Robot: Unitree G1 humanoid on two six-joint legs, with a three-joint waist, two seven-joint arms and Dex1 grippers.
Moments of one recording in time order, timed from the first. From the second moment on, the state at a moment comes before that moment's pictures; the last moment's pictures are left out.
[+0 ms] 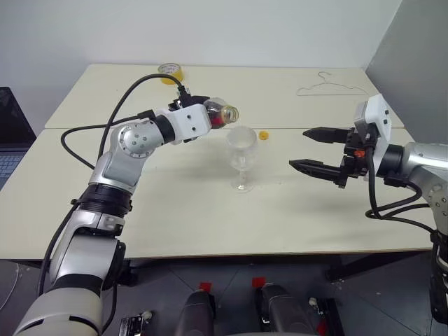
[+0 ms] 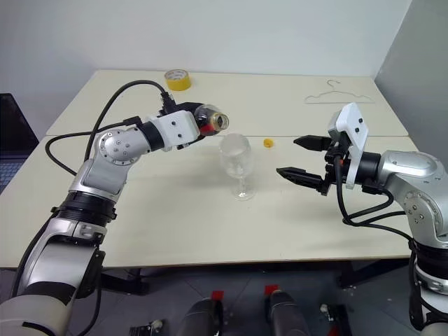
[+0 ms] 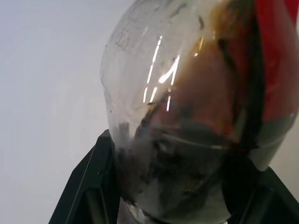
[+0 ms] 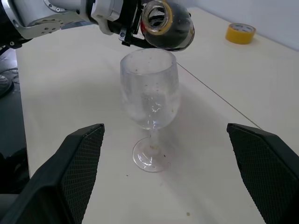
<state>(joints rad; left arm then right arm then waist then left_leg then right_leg) -0.90 0.61 -0.20 0.48 0.28 -0.35 -0.63 -0.56 -0.78 -0.15 -0.40 0.65 0.88 0.87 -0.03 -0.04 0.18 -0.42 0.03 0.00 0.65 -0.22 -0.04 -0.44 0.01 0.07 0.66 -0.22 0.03</state>
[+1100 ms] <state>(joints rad) -0.96 0.64 -0.25 0.58 0.51 -0.55 -0.46 -0.54 -0.77 -0.14 -0.41 0.66 0.86 0.84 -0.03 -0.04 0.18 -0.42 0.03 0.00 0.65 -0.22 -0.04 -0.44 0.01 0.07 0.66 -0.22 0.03</state>
